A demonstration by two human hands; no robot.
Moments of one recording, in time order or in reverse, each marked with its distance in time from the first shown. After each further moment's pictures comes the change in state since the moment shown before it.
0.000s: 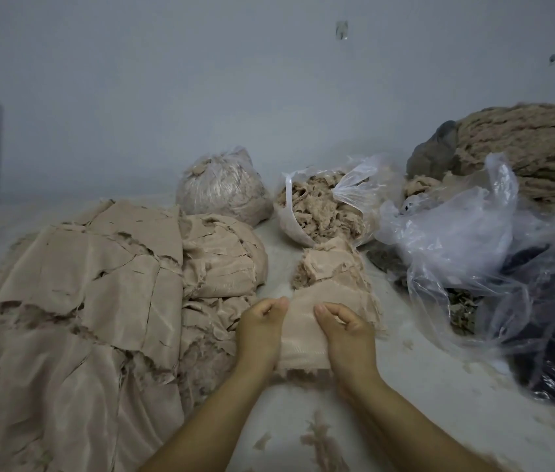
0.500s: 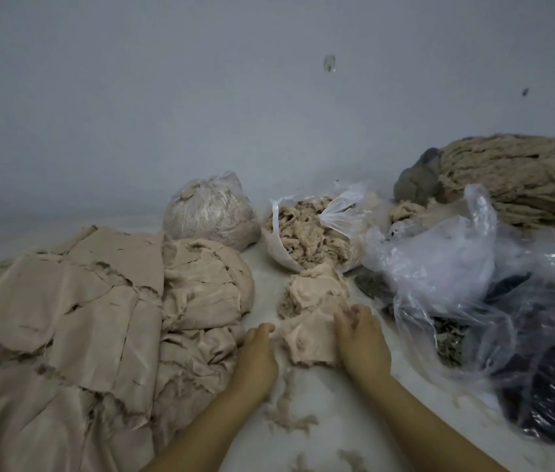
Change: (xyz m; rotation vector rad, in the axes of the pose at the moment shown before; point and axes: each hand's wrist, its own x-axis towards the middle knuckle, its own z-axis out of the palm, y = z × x) left_hand 0.043 -0.045 0.016 0.678 -0.222 0.191; right_hand 0.079 0.017 -0.043 -0.880 0.099 0.000
